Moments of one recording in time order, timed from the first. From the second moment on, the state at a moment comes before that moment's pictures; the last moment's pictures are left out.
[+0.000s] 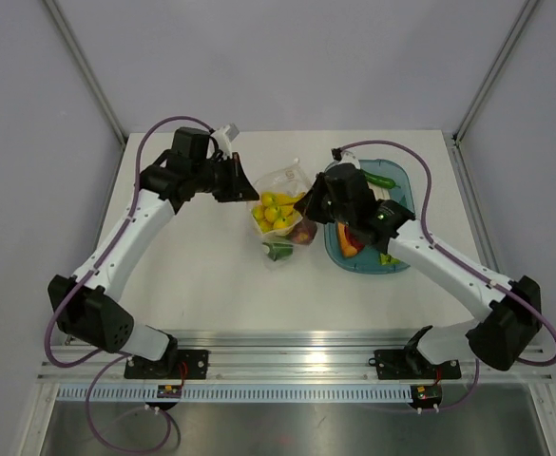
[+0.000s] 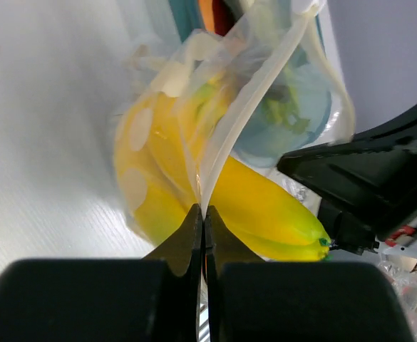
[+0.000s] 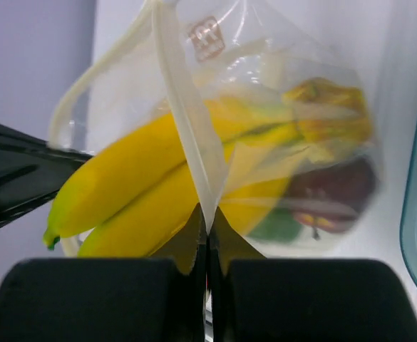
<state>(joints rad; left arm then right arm) -0.38 1.47 1.46 -0.71 0.49 -0.44 0.72 1.40 1.22 -0.39 0.11 0.84</state>
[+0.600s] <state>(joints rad) -0.40 1.51 1.47 -0.72 0.49 -0.44 0.72 1.41 1.21 -0.44 0.11 0.82</state>
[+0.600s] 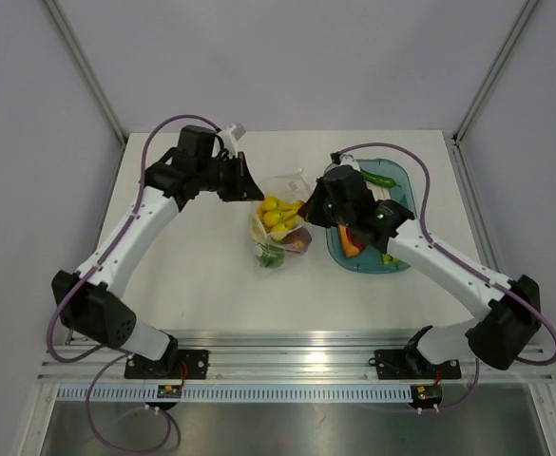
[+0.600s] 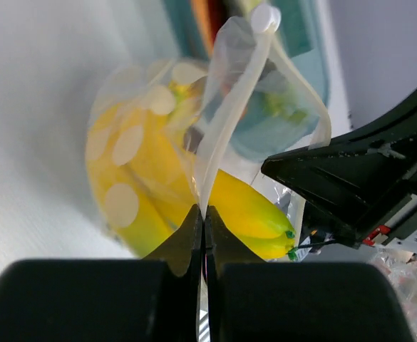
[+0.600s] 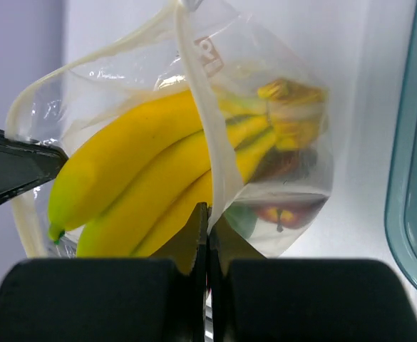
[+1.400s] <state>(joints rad) -0.41 1.44 1.66 -0.76 0.51 -0.44 0.72 1.36 1.36 -0.48 0.13 0.77</state>
